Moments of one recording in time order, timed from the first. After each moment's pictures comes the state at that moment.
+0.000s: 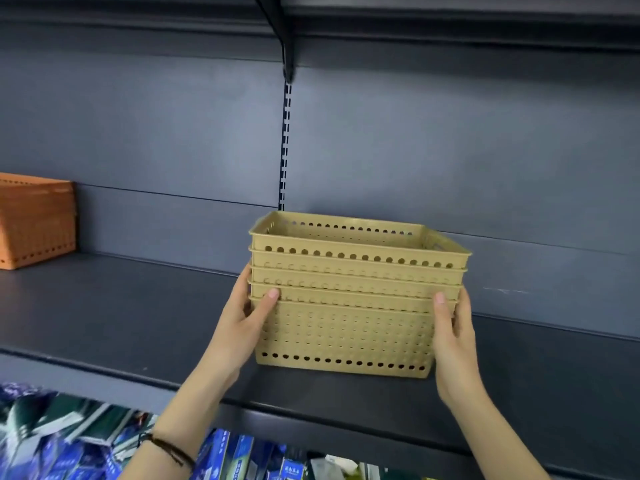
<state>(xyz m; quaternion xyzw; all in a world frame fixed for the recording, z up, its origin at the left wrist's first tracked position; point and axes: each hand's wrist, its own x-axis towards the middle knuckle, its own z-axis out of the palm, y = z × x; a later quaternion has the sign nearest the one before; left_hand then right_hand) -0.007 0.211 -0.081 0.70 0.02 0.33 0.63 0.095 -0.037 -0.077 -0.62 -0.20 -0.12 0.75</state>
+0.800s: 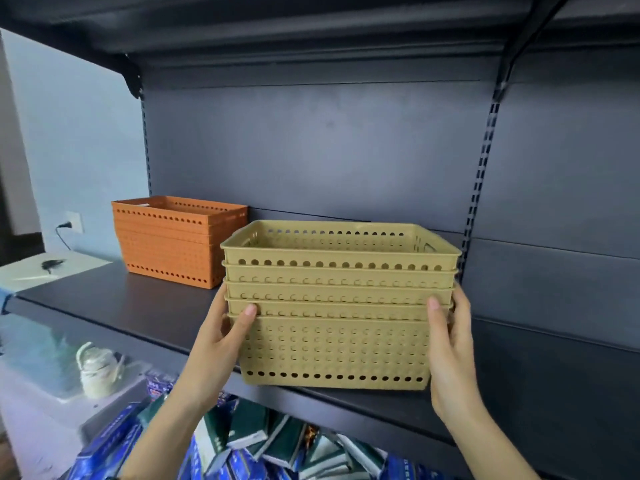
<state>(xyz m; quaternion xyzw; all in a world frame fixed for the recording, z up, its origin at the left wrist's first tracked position) -0.187 0.535 -0.083 0.71 0.09 0.40 0.57 -0.042 0.309 -0.067 -0.58 -0.26 -0.06 0.77</state>
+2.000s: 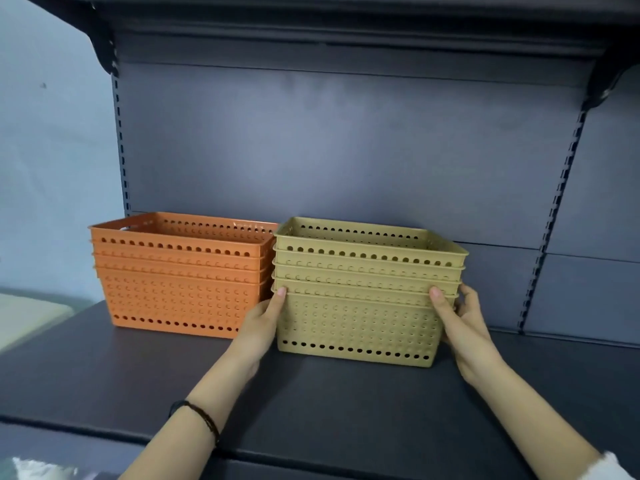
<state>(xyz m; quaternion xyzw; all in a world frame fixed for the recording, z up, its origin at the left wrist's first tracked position) -0.073 0.773 -0.075 0.69 0.14 0.20 0.68 0.021 0.503 -0.059 -0.65 -0.16 -0.06 0.74</state>
